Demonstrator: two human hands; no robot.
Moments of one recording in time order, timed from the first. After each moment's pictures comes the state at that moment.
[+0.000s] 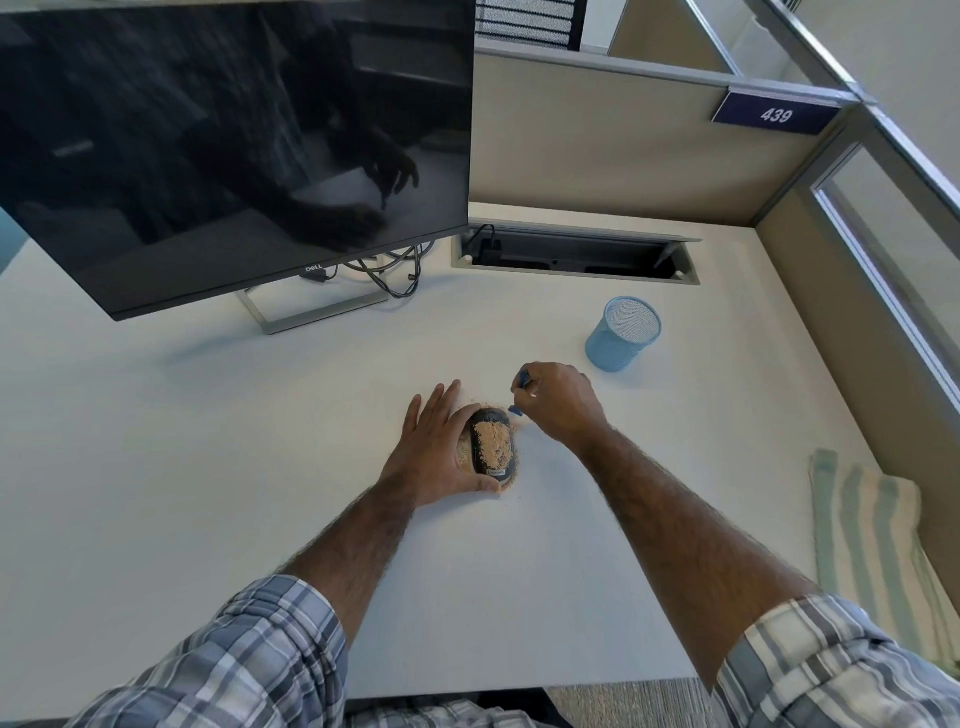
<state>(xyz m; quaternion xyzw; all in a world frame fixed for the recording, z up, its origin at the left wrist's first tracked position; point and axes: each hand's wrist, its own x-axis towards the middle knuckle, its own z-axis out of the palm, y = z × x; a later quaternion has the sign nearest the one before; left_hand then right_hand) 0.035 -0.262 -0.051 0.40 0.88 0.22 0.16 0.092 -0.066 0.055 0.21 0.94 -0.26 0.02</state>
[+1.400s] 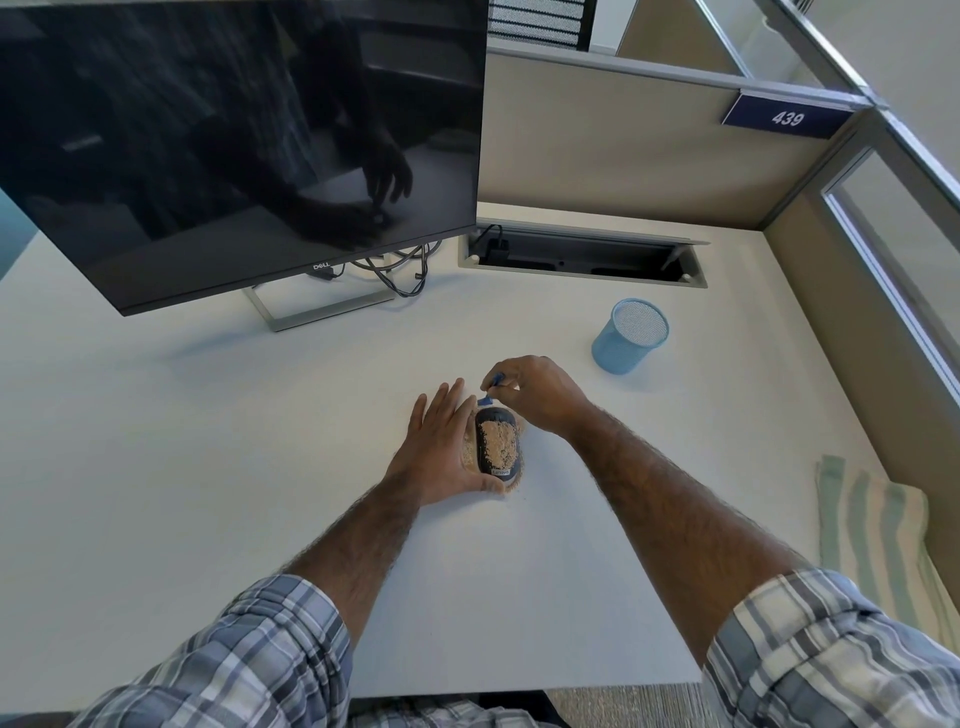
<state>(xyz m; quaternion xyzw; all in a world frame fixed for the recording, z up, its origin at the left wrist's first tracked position) 0.033 -0.260 -0.046 0.39 0.88 0.19 0.17 0.067 -0.075 0.061 0.10 0.95 -0.29 0.09</state>
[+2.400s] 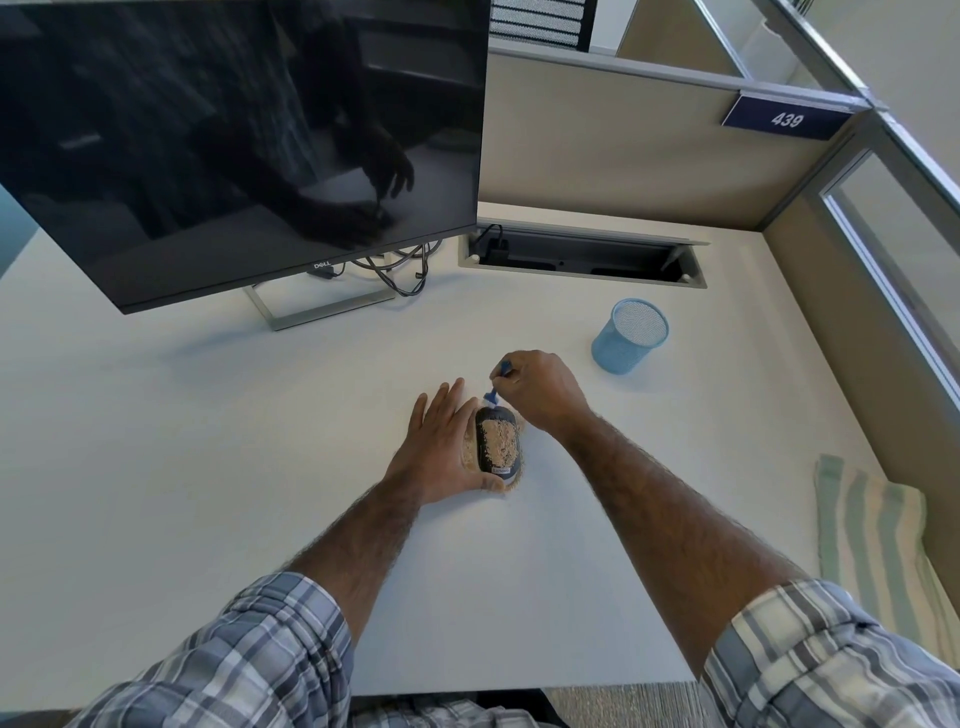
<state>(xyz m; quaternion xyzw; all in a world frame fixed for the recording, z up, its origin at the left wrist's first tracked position) 0.032 -0.260 -0.049 0.40 0.88 0.19 0.16 0.068 -0.087 0.065 0.19 0.93 -0.31 0.04</state>
